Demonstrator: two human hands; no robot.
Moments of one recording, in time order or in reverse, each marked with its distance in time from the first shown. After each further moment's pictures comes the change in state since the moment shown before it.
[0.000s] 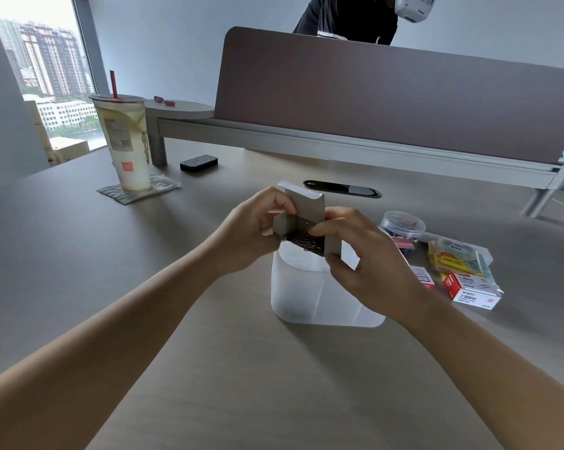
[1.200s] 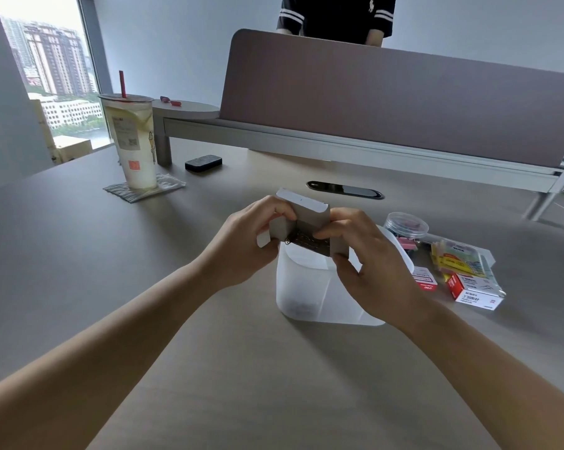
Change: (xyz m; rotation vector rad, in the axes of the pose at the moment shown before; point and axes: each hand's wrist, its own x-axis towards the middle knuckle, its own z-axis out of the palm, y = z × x) left_hand -0.020 -0.003 -0.005 0.339 0.115 0.174; right_hand -0.001 -0.003 0.006 -0.031 0.085 -0.169
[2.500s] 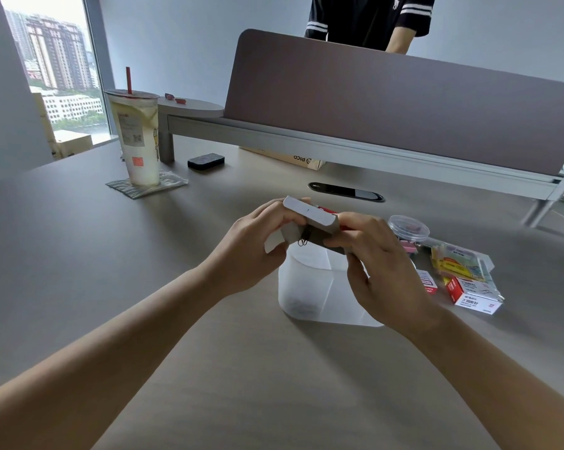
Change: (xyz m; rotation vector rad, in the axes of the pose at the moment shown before) left_hand -0.005 0.003 0.003 0.071 0.027 0.113; right_hand -0.005 0.002 -0.002 -0.275 0.017 -0.097
